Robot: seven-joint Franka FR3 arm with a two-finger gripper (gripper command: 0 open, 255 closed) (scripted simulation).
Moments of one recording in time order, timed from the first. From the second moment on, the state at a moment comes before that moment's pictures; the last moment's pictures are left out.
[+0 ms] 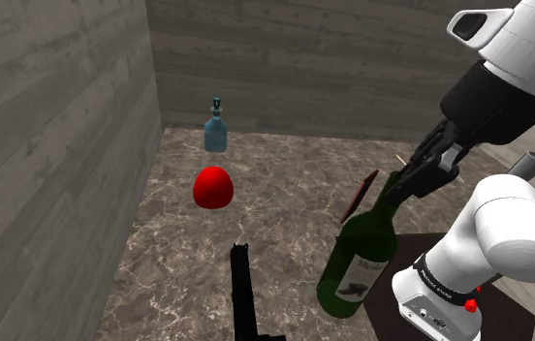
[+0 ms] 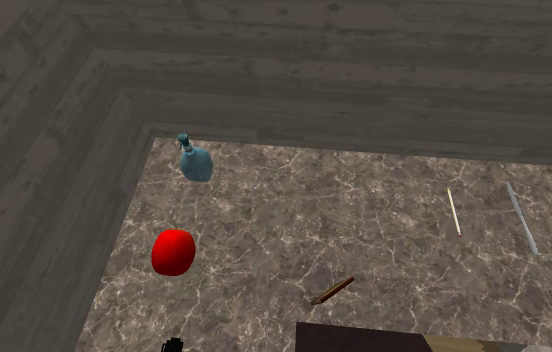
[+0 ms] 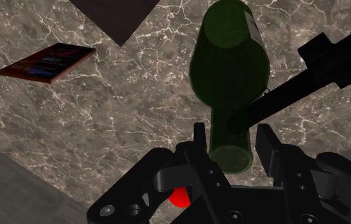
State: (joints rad) arm 0.33 -1.01 0.52 -2.39 0.31 1.59 0.42
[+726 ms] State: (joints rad) arm 0.36 -1.05 0.57 -2.55 0.36 1.71 0.42
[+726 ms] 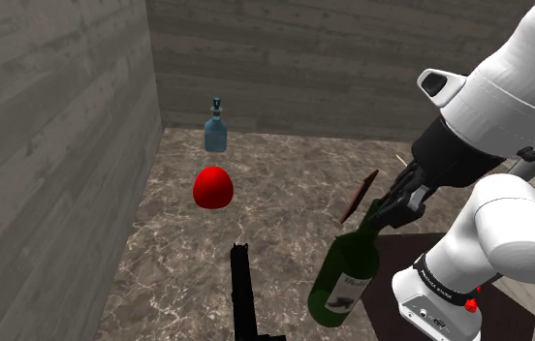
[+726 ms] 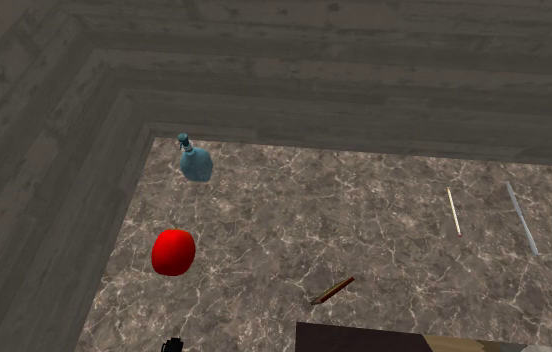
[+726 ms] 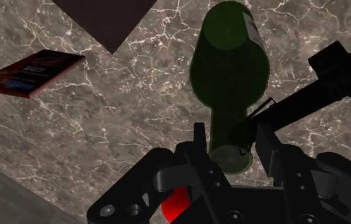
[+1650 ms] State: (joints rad) arm 0.38 -1.07 0.61 -2.65 0.41 1.80 0.43
